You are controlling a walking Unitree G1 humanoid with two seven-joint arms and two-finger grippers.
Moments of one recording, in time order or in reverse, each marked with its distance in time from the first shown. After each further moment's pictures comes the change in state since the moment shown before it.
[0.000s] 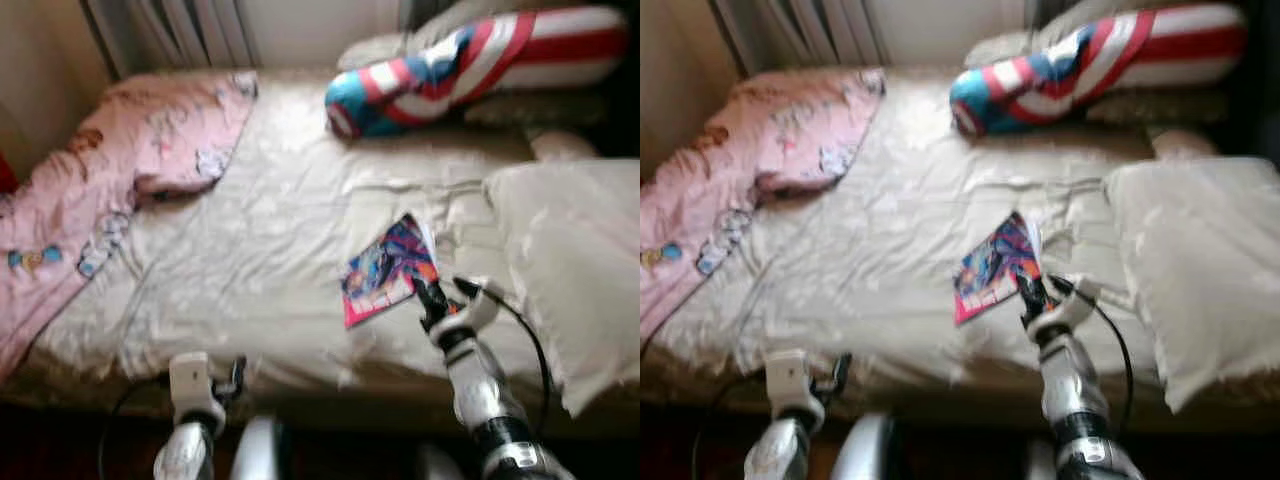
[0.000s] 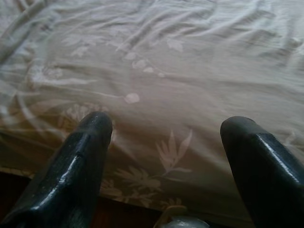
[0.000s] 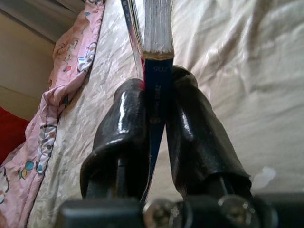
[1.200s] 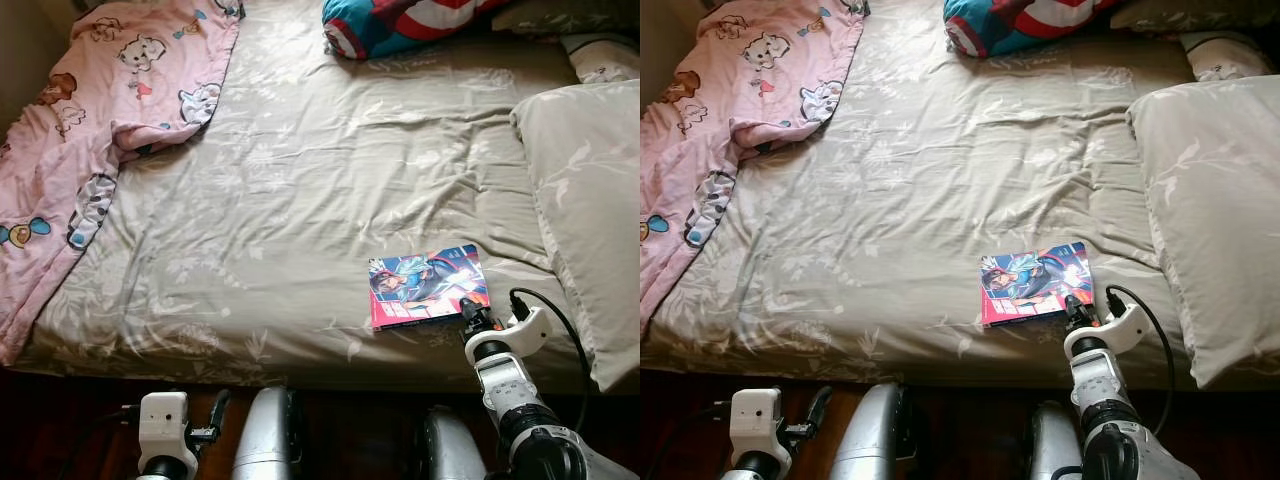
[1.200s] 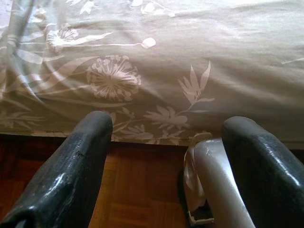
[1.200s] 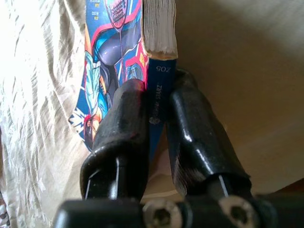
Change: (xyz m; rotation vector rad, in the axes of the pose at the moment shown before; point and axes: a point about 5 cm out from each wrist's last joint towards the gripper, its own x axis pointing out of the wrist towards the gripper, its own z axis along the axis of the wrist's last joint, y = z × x) left arm -0.064 0.020 0.012 0.108 0.033 -0.063; right arm -0.012 -0.049 0.026 0.244 -0.089 -0.326
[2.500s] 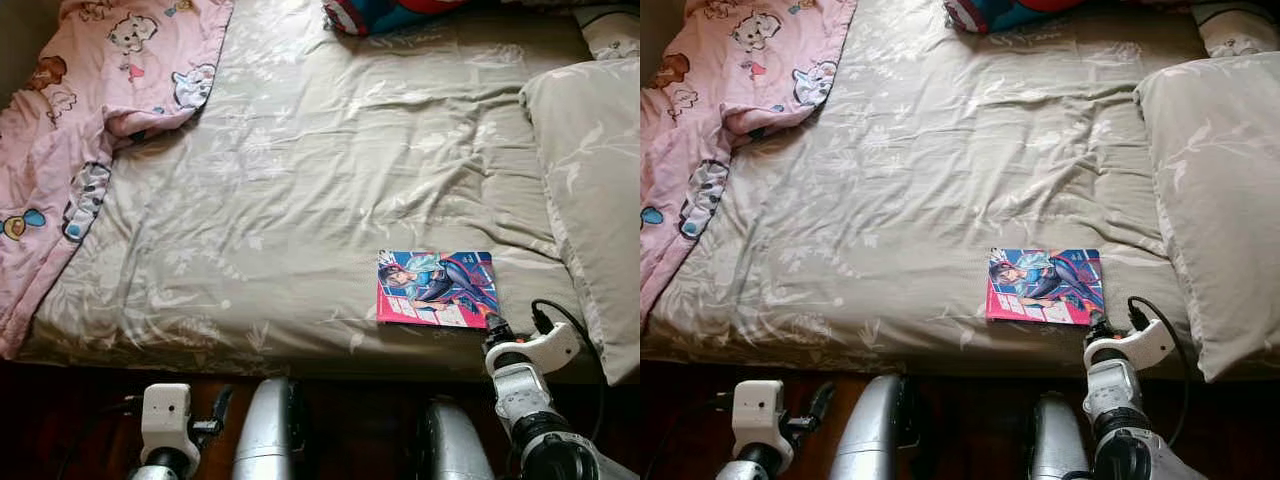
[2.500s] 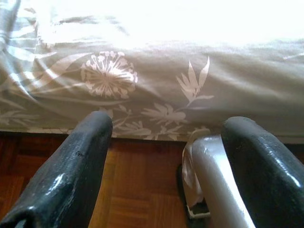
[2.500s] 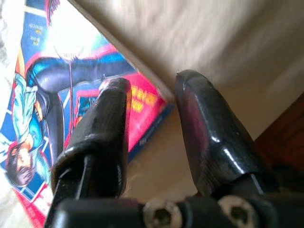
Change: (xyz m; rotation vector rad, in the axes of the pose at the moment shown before) left arm 0.010 -0.004 0.011 -0.001 0.002 -0.019; right arm -0.007 -0.023 0.019 -0.085 -0.103 -0.185
